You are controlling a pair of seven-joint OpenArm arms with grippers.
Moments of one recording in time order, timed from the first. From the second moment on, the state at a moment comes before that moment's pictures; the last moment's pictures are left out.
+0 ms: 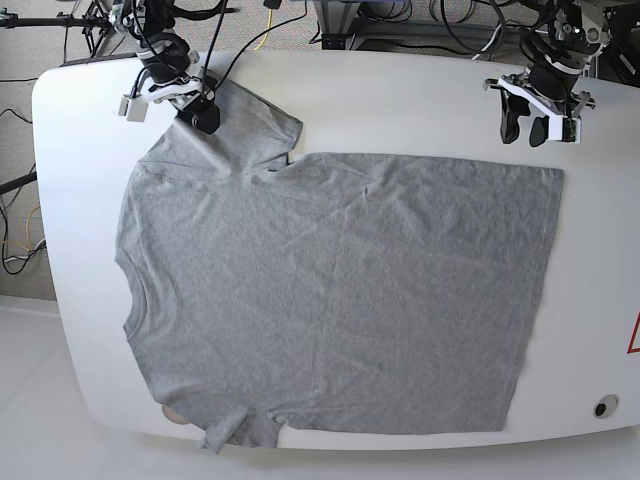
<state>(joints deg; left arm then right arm) 39.8 -18.9 -17.8 110.3 -27.5 -14.0 23.1 -32.6 0.3 25.1 95.5 50.7 18.1 -35.2</state>
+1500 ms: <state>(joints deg) 39.5 -18.9 -17.6 109.8 -27.3 -14.0 23.2 -32.0 0.7 28.0 95.1 51.6 19.1 -36.9</state>
